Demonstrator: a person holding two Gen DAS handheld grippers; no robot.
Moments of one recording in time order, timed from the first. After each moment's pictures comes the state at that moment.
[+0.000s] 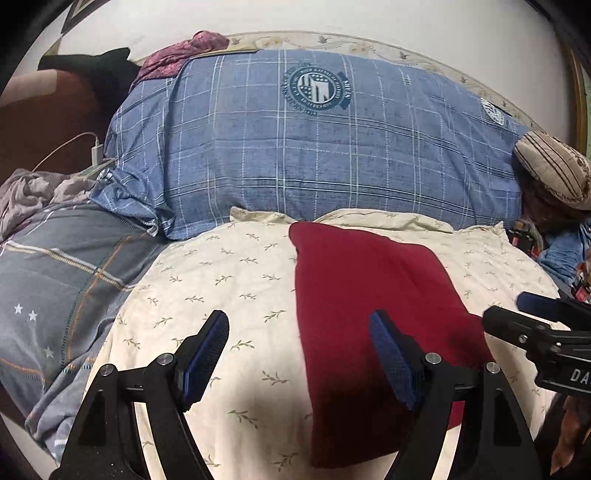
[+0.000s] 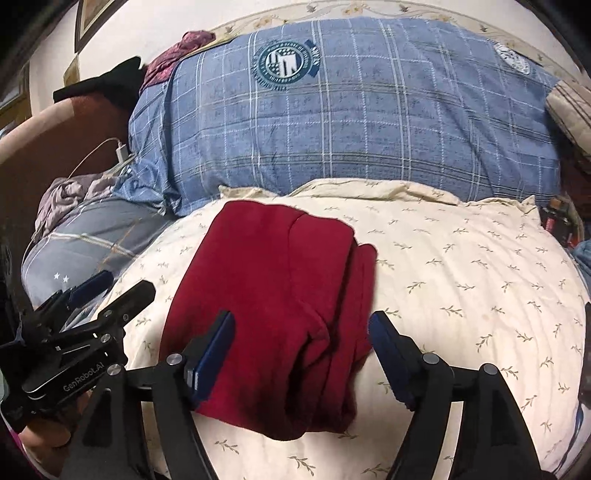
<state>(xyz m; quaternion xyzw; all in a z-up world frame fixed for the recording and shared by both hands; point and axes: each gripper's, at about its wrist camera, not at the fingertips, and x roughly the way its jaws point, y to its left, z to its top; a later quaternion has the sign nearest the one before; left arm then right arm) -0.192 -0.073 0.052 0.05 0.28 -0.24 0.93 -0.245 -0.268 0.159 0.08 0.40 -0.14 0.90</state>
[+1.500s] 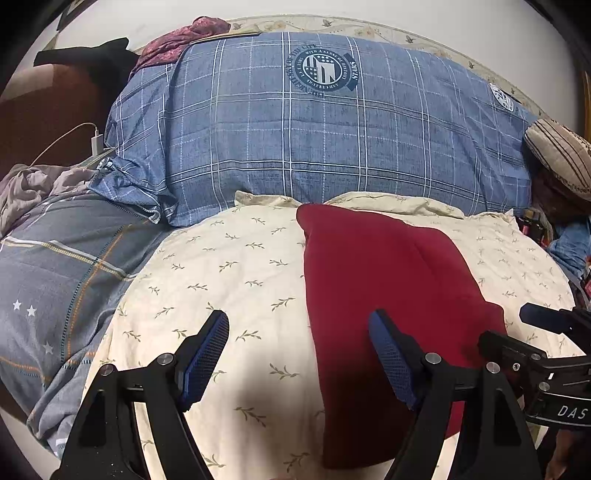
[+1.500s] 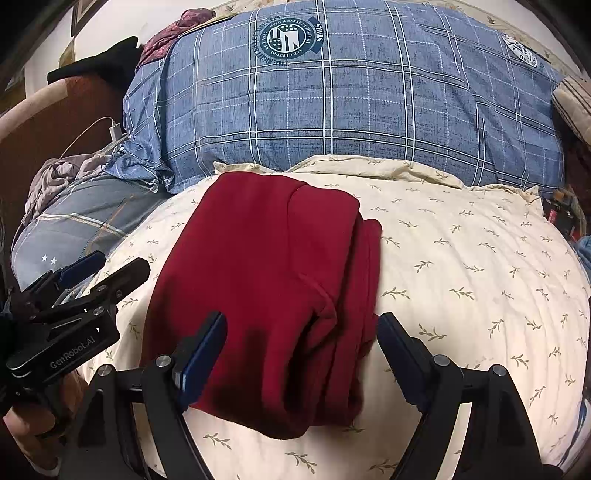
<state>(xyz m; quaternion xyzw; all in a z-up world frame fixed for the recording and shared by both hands) -0.176 -0.091 0.048 0.07 0.30 -0.22 0.92 -0.237 -0.263 0.135 0.07 0.44 -0.13 0.89</state>
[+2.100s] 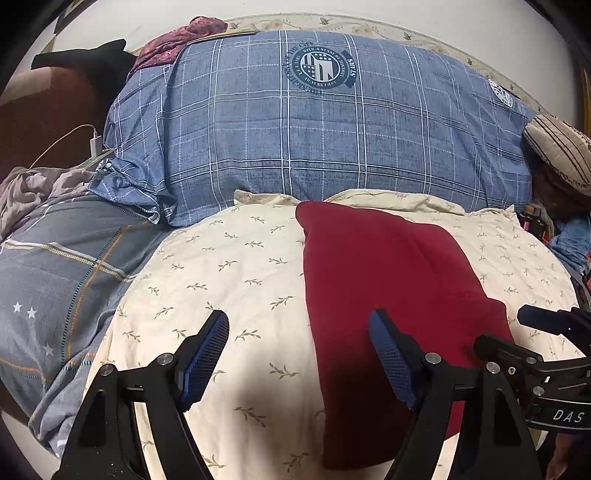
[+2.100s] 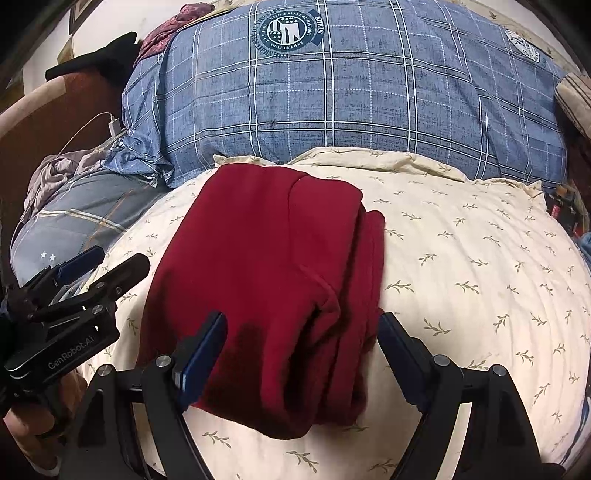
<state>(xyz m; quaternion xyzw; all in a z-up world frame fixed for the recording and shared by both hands) -0.176 -0.094 0.046 0.07 0.30 -0.22 0.92 -0.234 -0.265 0.129 0.07 0.45 -0.13 0.88</state>
